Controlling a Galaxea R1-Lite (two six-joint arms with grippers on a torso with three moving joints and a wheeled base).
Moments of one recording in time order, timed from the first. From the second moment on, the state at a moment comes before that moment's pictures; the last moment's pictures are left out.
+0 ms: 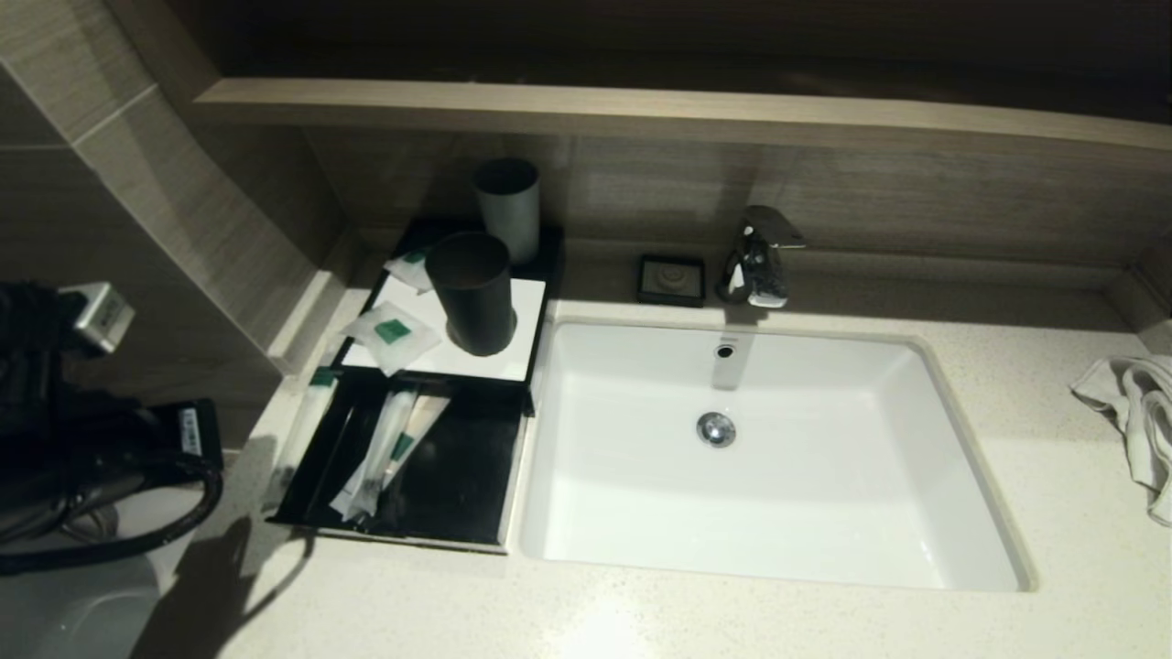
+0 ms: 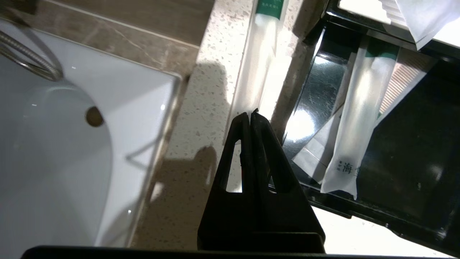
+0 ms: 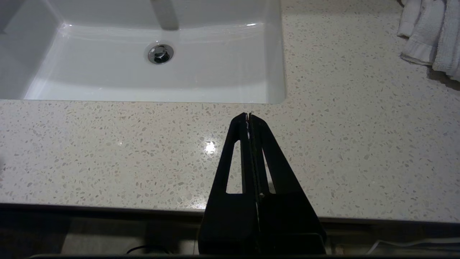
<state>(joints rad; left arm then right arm) -0.12 1.25 -0.73 -0.01 0.23 -0.21 0.00 0.00 0.00 0.00 -0.01 0.04</state>
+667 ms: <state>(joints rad) 0.00 1.37 -0.73 -0.13 0.04 -0.21 0.00 0.00 0.00 0.00 -0.01 0.04</state>
